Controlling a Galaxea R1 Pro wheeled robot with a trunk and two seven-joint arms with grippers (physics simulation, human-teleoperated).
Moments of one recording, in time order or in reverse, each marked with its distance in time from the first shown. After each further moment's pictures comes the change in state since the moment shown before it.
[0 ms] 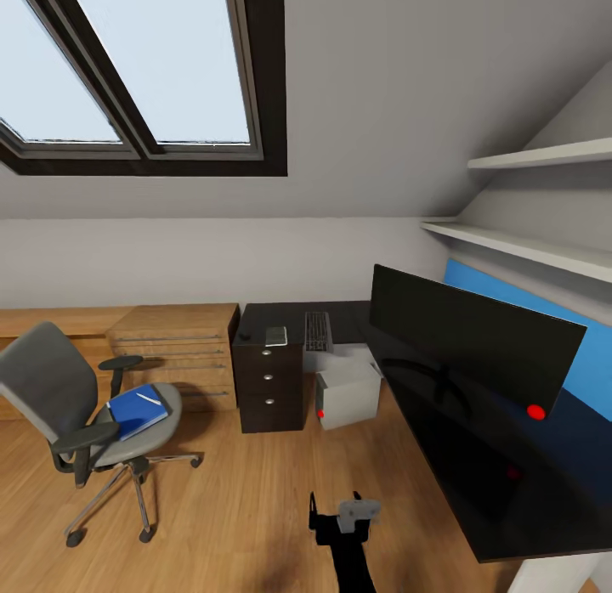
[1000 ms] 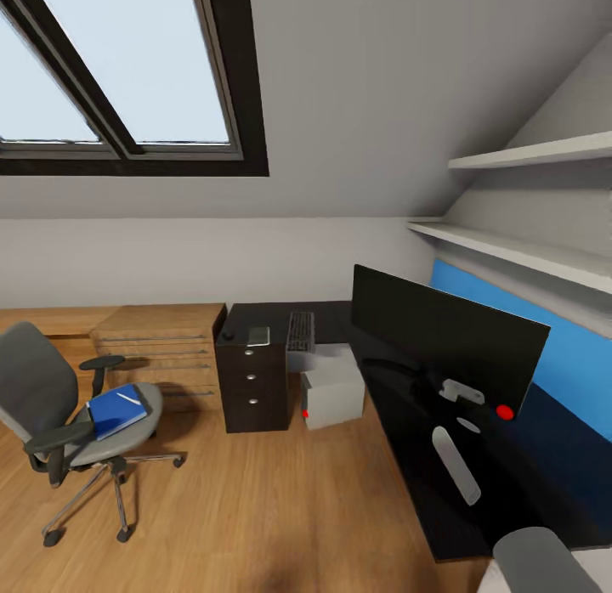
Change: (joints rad) left arm 0.000 0.002 -0.004 0.002 -0.004 0.003 -0.006; right arm -0.171 -0.248 -0.756 -0.578 -0.008 0.784 0.016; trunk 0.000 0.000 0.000
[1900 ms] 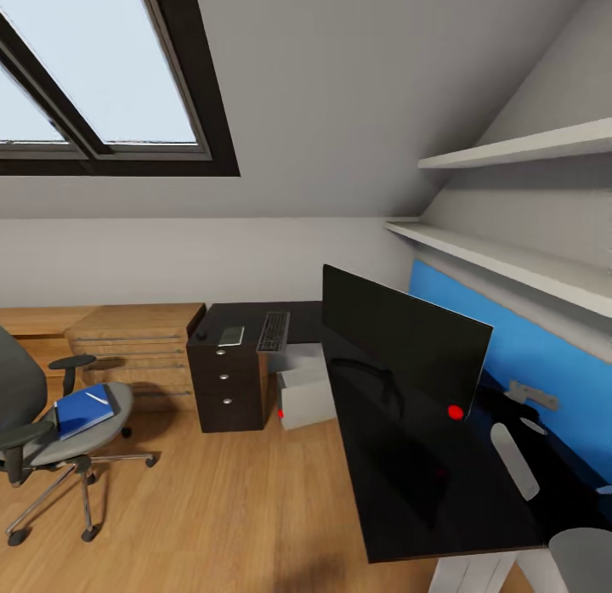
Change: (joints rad) left arm 0.000 0.008 0.010 0.000 0.005 -0.003 0.001; right arm 0.000 -0.151 -0.165 0.020 0.005 -0.001 0.007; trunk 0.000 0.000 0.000
